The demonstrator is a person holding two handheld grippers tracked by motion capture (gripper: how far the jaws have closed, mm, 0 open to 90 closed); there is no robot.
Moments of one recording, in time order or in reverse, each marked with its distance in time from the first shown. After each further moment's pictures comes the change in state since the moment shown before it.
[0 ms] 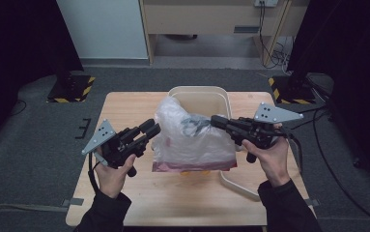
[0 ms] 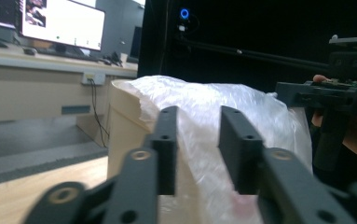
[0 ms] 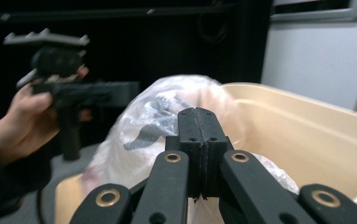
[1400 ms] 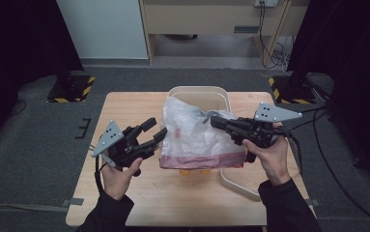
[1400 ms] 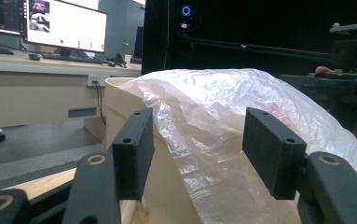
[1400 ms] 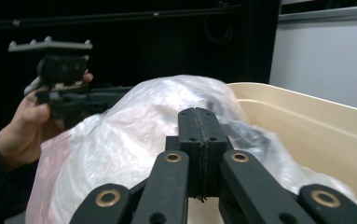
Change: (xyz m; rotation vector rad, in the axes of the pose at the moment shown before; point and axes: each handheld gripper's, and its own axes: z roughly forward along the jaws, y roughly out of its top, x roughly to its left) left arm -0.008 -0.008 0.011 0.017 0.011 0.049; right arm -0.006 -0.005 0.000 -0.001 0.045 0.023
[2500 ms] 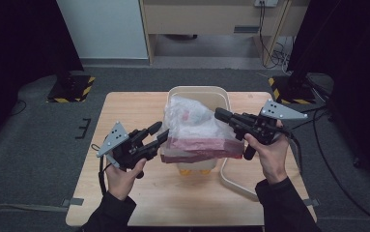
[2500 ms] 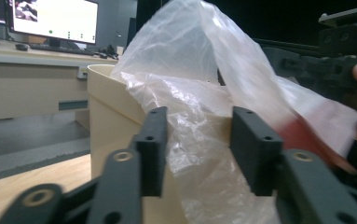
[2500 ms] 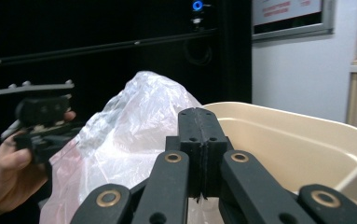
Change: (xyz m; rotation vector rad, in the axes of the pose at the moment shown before) left arm -0.005 -0.005 0.004 0.035 -0.025 -0.013; right arm -0.006 -0.001 -0.002 -0.104 -0.076 0.068
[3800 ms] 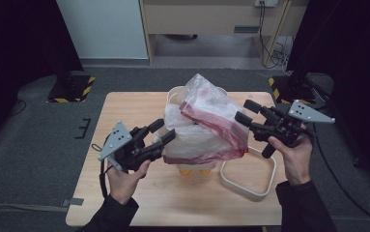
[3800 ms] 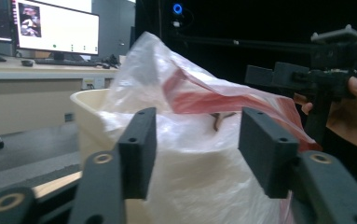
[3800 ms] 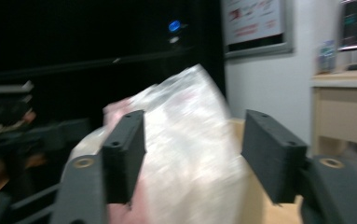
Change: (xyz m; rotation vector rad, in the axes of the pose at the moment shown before) left arm -0.026 0.016 0.008 -0.014 0.013 0.081; right arm -0.024 0.000 -0.042 -0.048 -0.046 -0.017
